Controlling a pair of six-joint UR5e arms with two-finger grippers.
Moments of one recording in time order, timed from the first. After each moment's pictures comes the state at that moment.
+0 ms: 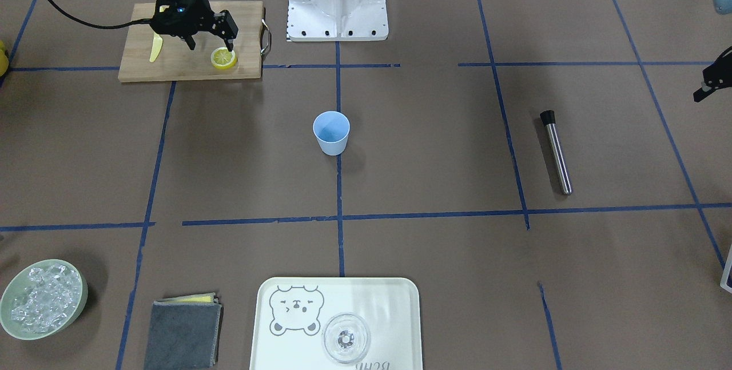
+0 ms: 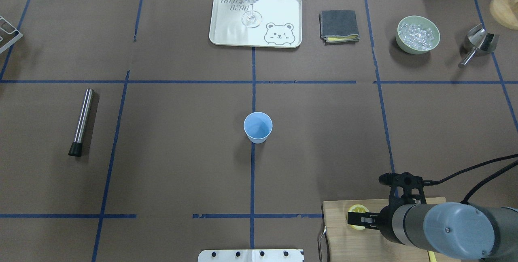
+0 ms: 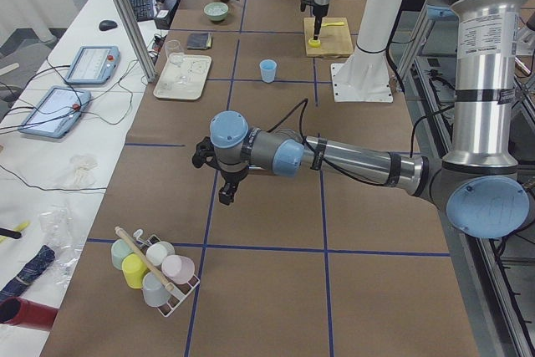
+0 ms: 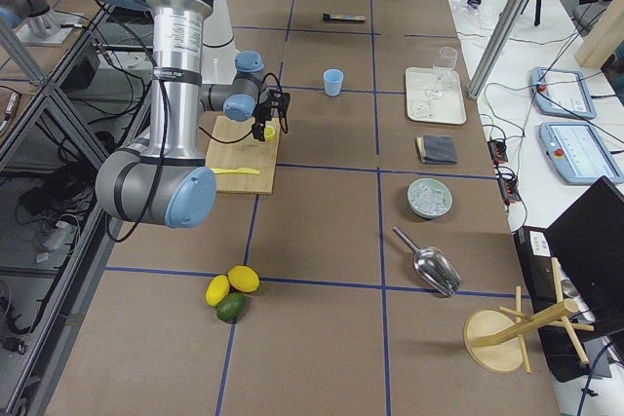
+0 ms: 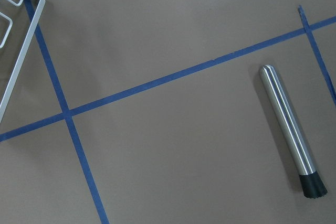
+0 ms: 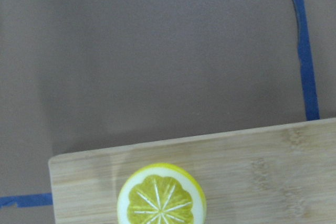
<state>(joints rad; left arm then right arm) -1.43 -1.52 -1.79 -1.68 -2.45 0.05 0.12 -1.69 2.19 -1.24 1.60 1.62</state>
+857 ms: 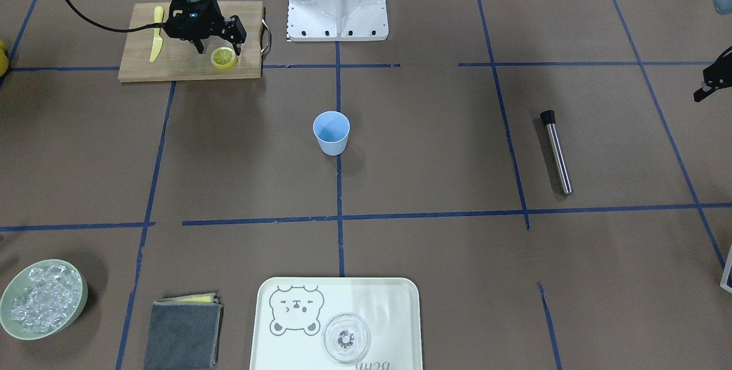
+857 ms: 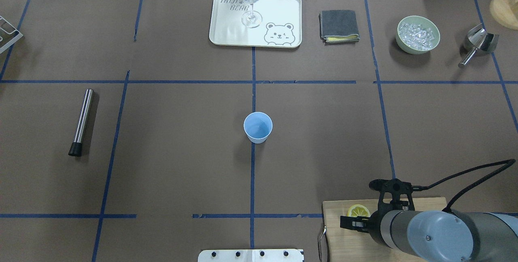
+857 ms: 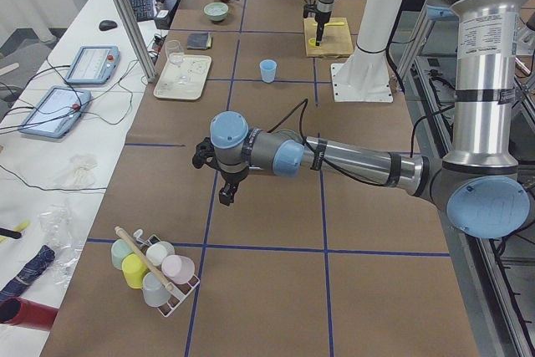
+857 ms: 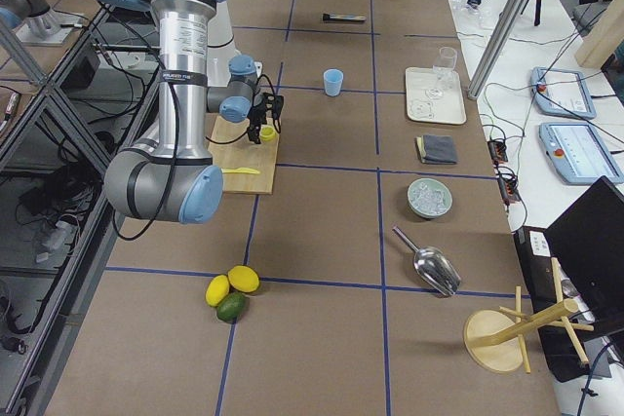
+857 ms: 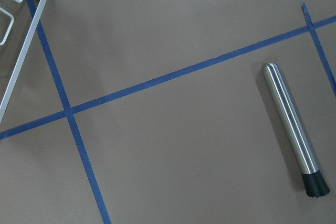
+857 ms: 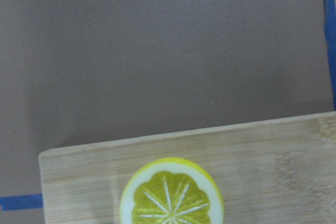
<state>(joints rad) -1.43 -1.52 -1.79 -1.68 -2.45 0.05 0.10 -1.65 2.14 -1.25 1.57 1.63</state>
